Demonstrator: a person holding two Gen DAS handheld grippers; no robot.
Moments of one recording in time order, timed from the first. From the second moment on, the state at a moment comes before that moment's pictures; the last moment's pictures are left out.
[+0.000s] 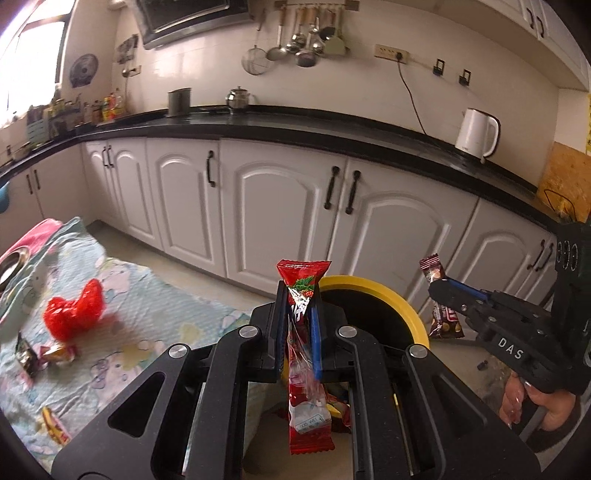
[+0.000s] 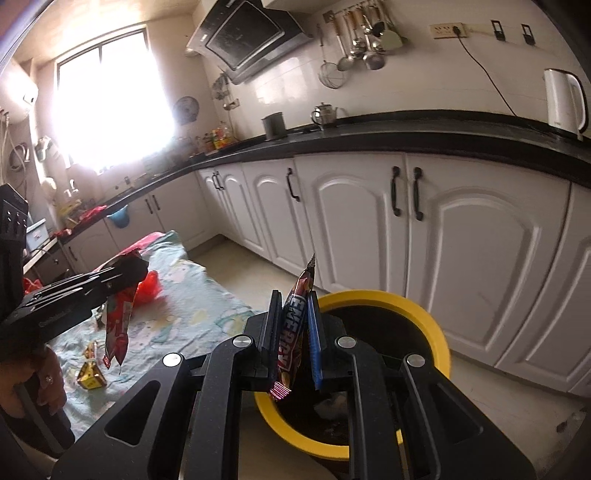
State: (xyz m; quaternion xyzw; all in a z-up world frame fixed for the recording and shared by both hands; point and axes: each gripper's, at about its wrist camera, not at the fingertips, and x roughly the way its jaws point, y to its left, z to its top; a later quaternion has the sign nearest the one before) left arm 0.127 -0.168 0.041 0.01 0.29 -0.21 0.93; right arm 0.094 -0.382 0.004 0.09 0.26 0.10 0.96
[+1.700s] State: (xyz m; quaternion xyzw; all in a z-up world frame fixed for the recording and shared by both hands) left arm 0.223 -0.244 -0.047 0.02 0.41 -0.24 0.88; right arm 0.131 -0.434 -0.085 0.16 0.35 0.05 0.92
